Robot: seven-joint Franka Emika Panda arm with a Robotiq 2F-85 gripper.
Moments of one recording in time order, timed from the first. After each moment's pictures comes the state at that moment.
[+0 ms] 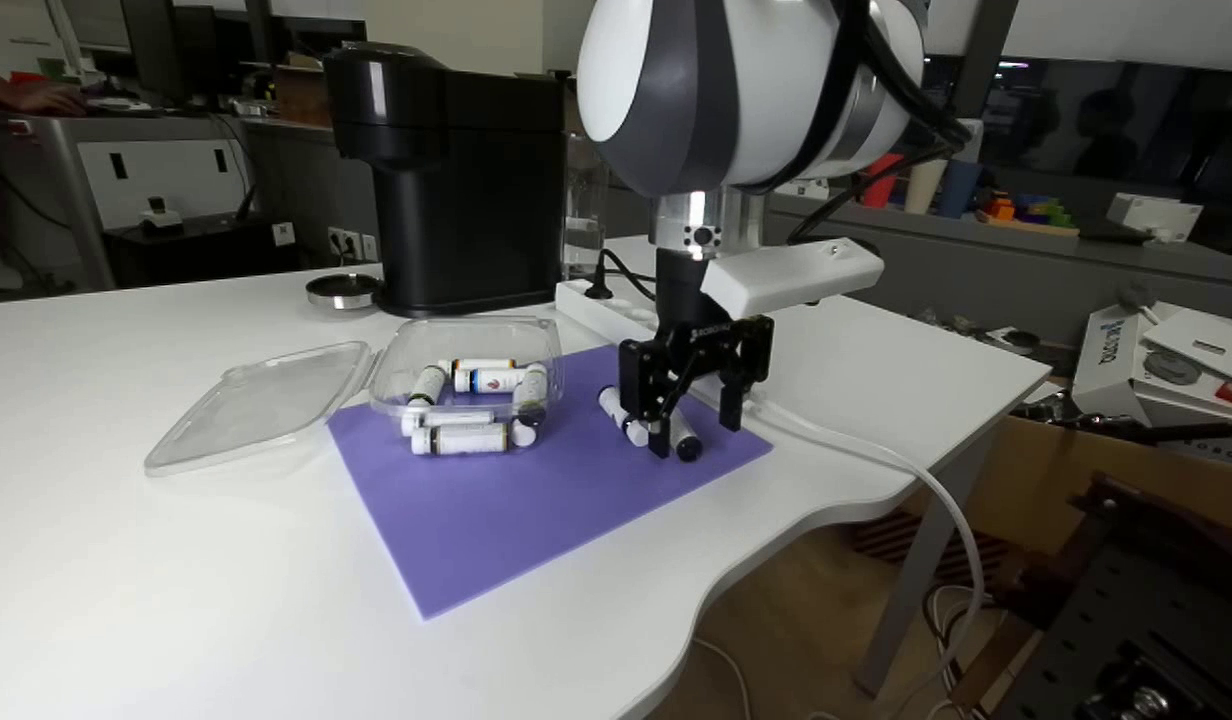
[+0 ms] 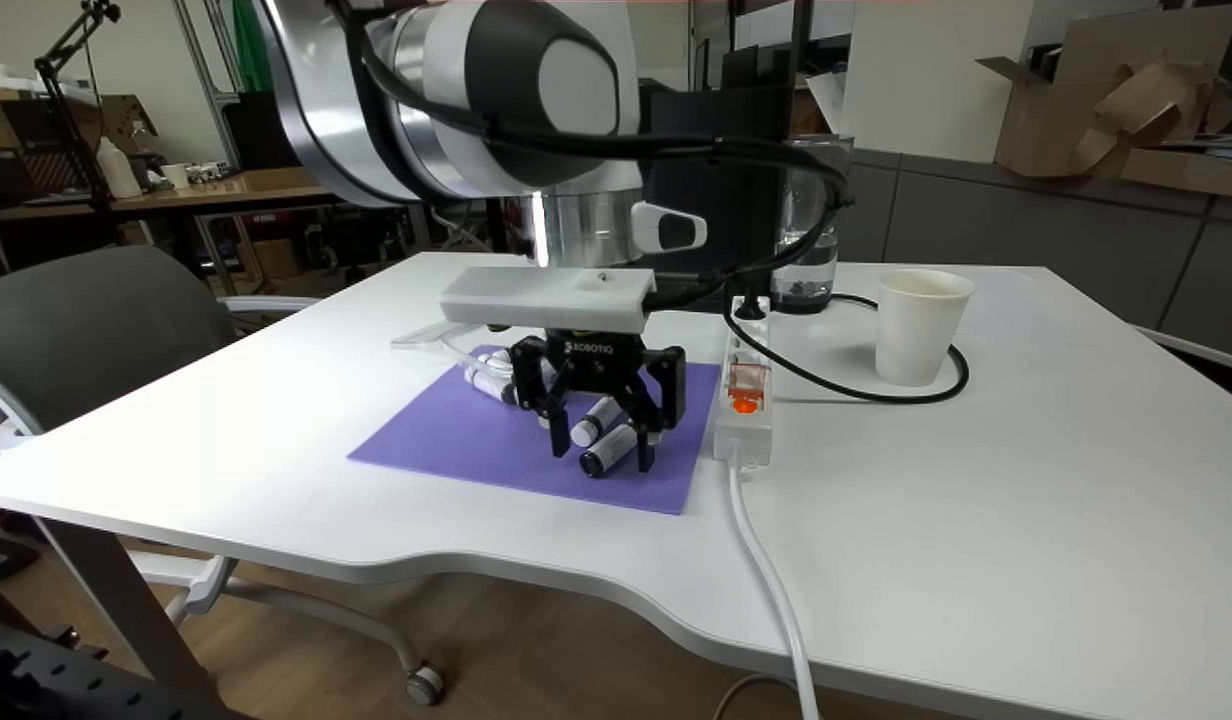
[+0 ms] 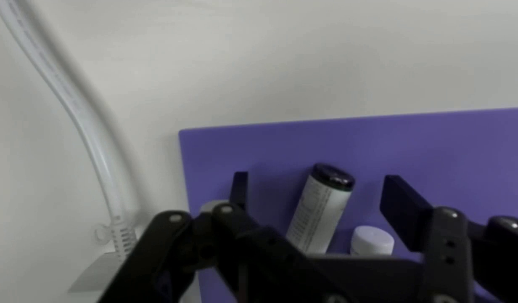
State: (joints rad) arm -0.12 0.43 -0.10 -2.50 -0.03 2.87 -0.12
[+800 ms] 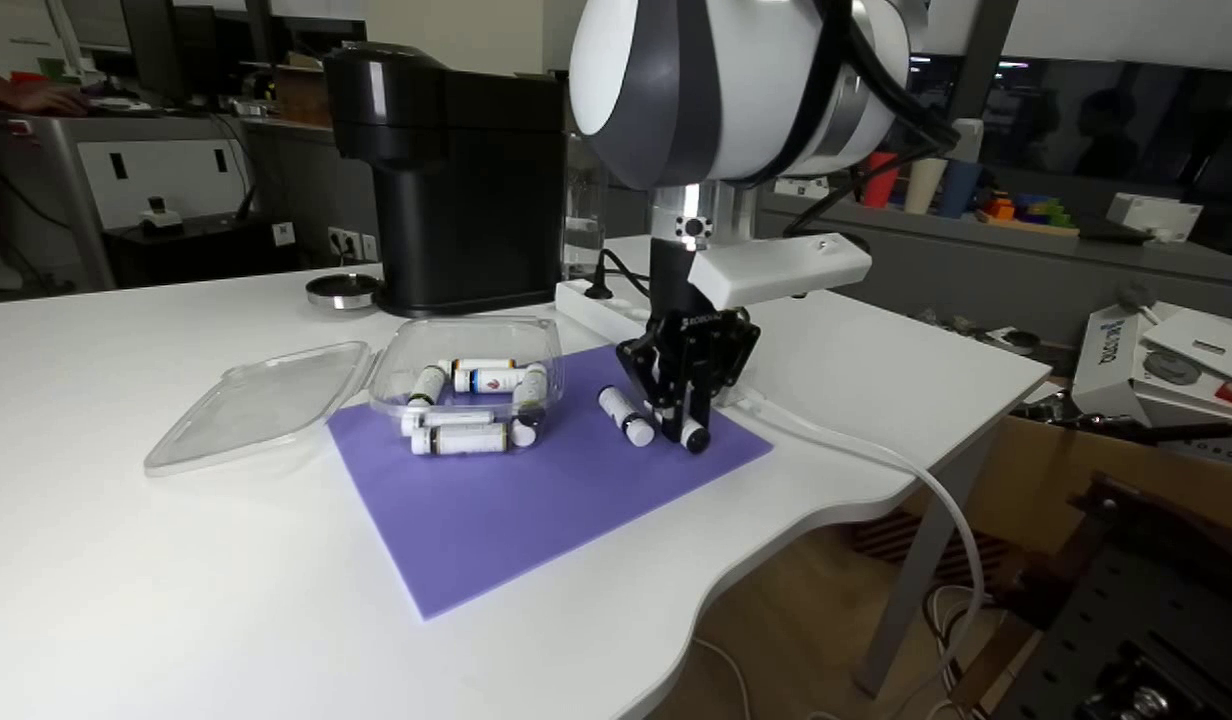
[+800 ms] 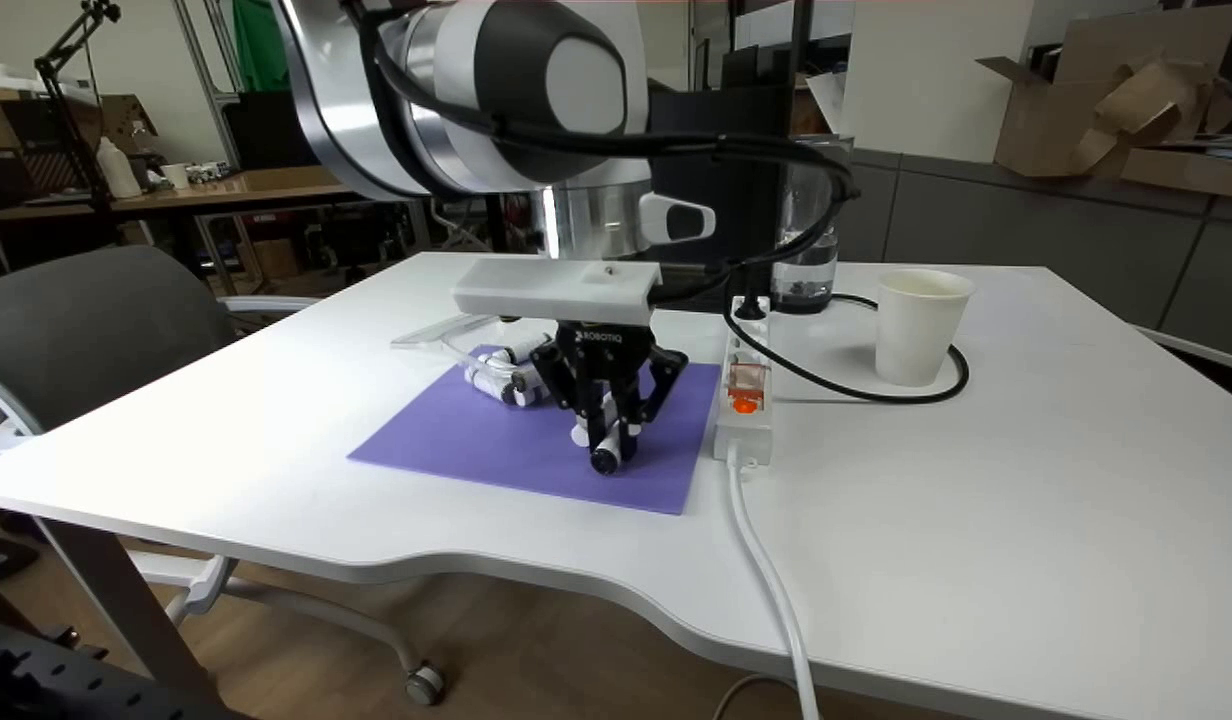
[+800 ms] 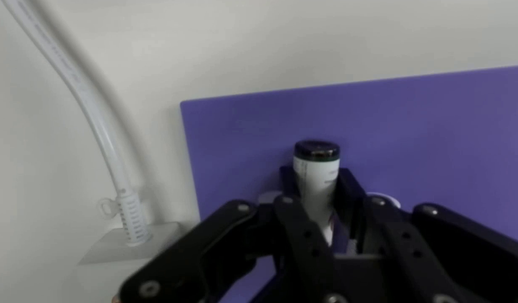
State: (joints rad) arm -0.12 0.44 -0.10 -2.48 0.00 2.88 -0.11
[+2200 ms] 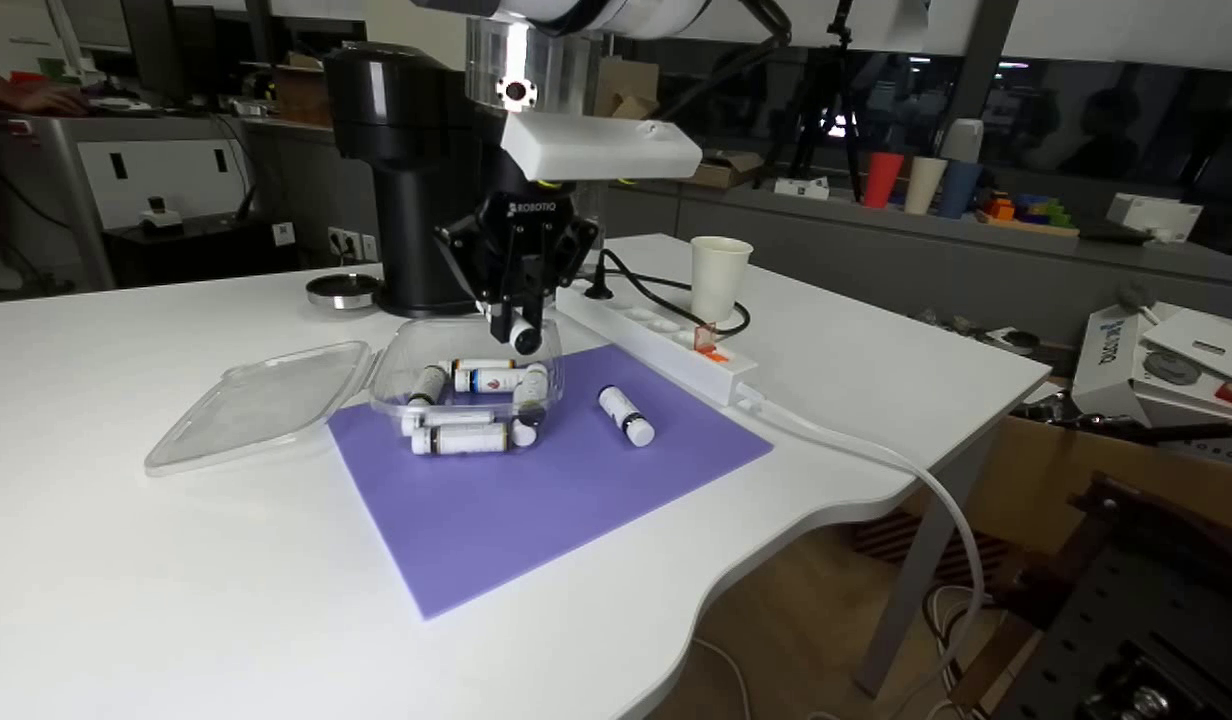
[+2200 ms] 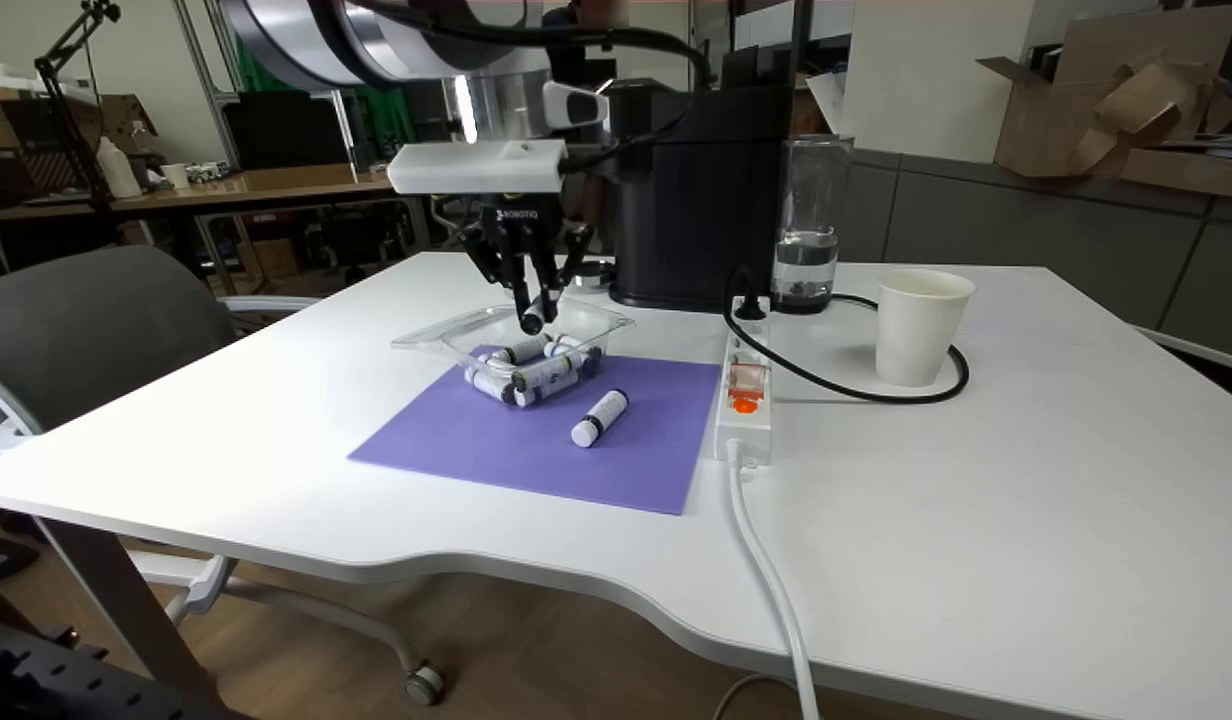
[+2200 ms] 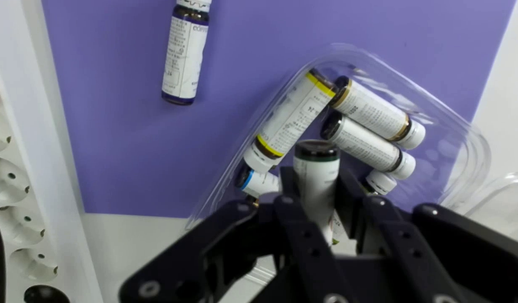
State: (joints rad) arm -0.04 0.35 0.04 -2.34 0.03 2.81 -0.11
